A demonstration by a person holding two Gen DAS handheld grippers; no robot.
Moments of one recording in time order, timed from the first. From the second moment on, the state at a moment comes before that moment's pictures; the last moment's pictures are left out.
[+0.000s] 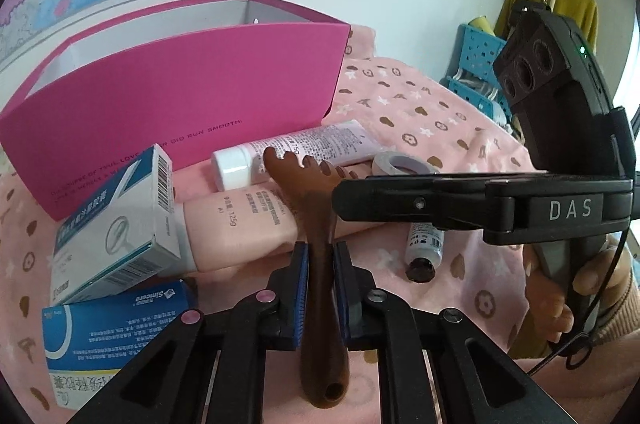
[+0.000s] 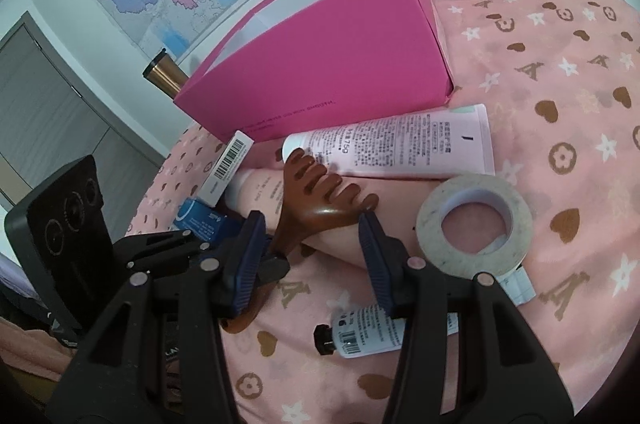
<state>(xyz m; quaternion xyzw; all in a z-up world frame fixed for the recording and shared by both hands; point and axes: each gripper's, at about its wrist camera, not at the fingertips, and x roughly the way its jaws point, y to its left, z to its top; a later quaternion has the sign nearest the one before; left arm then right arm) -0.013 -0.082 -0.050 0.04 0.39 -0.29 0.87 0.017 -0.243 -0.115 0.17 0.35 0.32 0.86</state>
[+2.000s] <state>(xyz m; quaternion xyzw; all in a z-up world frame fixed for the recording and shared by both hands) 0.063 -0.106 0.090 0.16 0.27 -0.30 0.90 0.071 -0.245 0.011 0.26 0.22 0.35 0.87</state>
